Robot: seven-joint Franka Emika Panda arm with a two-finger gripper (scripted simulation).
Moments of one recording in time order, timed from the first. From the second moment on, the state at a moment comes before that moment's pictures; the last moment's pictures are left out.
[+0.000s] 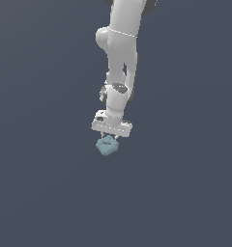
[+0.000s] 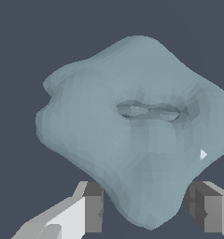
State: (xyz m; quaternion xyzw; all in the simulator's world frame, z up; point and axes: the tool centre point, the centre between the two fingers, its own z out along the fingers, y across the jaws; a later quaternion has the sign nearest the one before) arm -0.066 -0.038 0.021 0.98 -0.07 0.15 0.09
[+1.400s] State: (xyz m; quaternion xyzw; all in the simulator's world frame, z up) arm 0.008 -0.128 0.176 0.98 -0.07 0.15 0.09
